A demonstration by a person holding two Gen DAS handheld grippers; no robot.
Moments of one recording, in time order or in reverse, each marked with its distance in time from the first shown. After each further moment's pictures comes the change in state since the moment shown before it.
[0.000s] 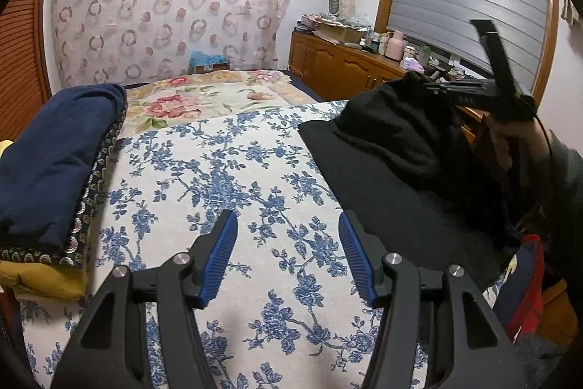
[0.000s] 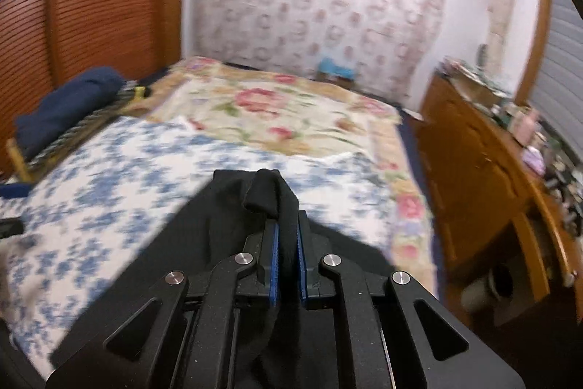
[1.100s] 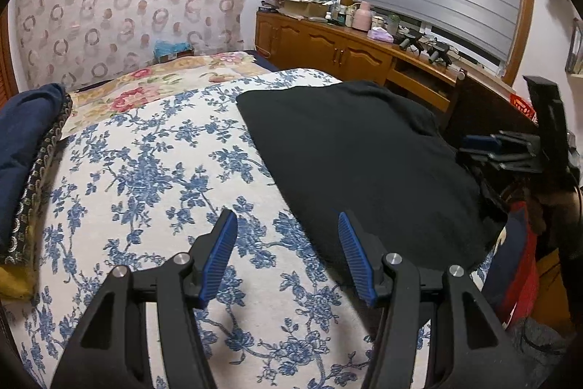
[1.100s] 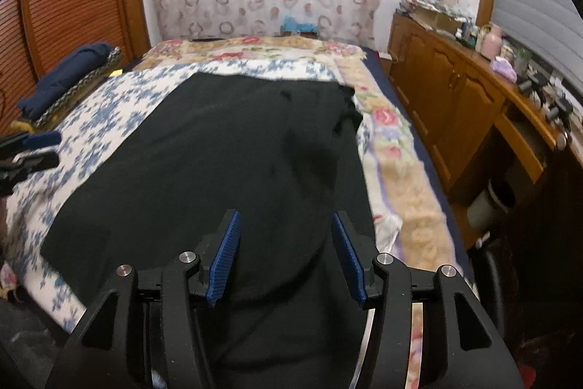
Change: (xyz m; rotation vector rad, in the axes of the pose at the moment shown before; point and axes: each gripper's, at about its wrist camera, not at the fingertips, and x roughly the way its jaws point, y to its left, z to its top) left arm 0.032 -0.062 -0.013 0.092 0.085 -0.085; right arm -0.082 -0.003 -0.153 0.203 0.108 -0.012
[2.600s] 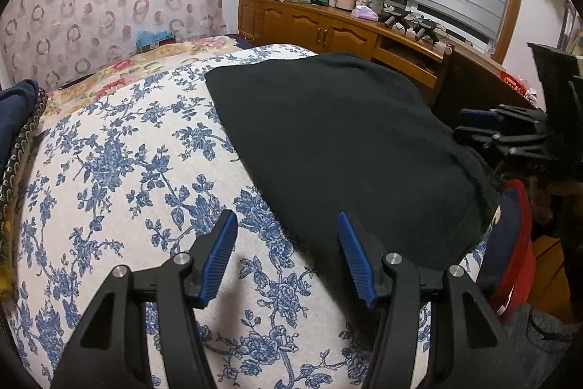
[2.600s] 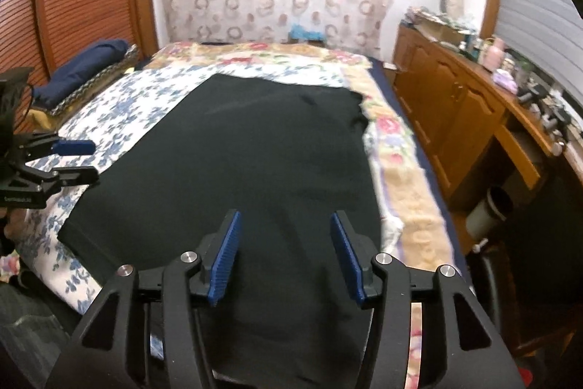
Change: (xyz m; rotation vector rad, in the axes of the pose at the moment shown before) left arm 0.020 -0.025 -0.009 0.040 0.076 -0.038; right arm -0.012 0.021 -0.007 -0.047 -0.027 0.013
